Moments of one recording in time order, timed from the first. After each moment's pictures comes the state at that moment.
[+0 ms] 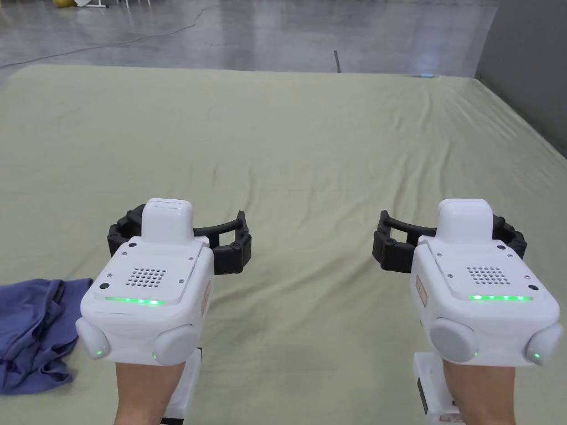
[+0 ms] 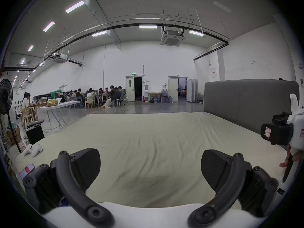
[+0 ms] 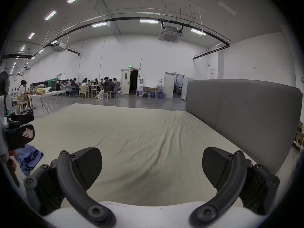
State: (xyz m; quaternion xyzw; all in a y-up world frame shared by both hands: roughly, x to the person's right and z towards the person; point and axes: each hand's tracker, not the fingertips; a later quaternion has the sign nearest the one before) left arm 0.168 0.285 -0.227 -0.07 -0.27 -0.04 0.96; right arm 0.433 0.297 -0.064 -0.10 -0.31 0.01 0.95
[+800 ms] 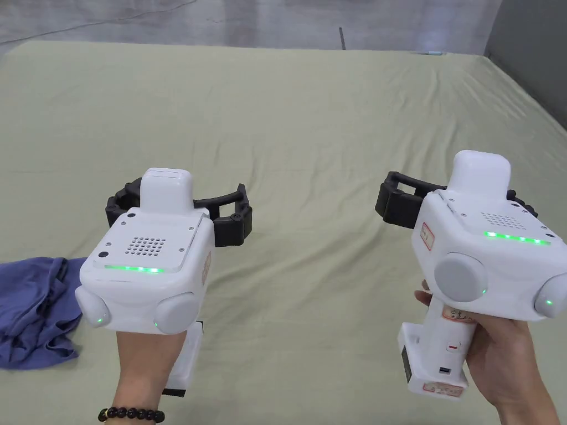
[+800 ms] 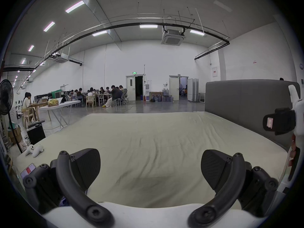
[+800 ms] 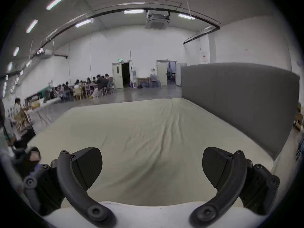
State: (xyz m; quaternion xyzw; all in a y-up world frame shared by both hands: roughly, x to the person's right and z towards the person) left arm 0.169 0.291 -0.231 -0.07 -0.26 -0.04 0.96; right arm 0.428 0.331 -0.074 -0.13 -0.33 -0.09 0.93
